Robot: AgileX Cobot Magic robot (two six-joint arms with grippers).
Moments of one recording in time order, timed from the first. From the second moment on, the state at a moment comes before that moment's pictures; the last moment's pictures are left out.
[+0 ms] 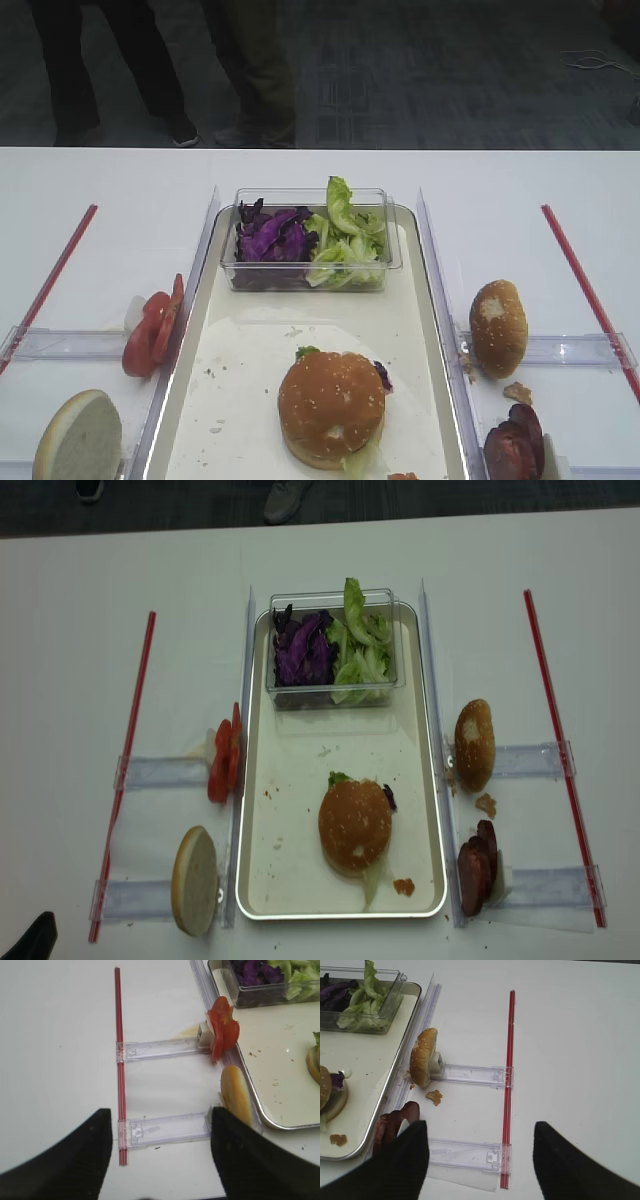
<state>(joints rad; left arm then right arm) -0.04 -0.02 -0.48 -0.03 1.18 0.00 -0.04 -0.02 -0.47 0.17 1.14 -0.14</state>
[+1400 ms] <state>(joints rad) -0.04 -0.02 -0.48 -0.03 1.18 0.00 -0.04 -0.02 -0.47 0.17 1.14 -0.14</state>
